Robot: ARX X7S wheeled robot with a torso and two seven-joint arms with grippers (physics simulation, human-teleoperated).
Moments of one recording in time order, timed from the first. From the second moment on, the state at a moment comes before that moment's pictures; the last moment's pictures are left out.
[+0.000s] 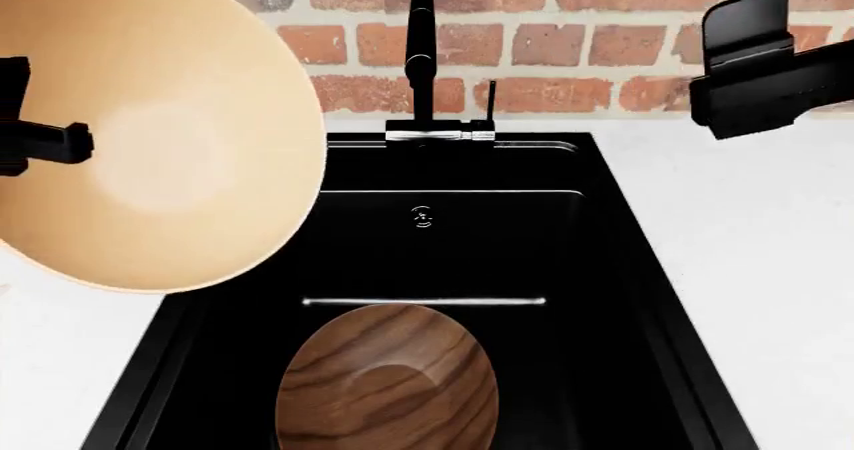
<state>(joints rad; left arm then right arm) -1.74 -1.16 0.73 0.36 -2.21 -1.16 -1.20 2.24 0.96 -1.29 -0.42 2.39 0.91 1.56</state>
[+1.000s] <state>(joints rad) -1.72 -0.96 0.85 0.34 -2.15 -1.23 -1.17 2.31 1.06 -1.39 -0.44 2.32 0.89 1.55</state>
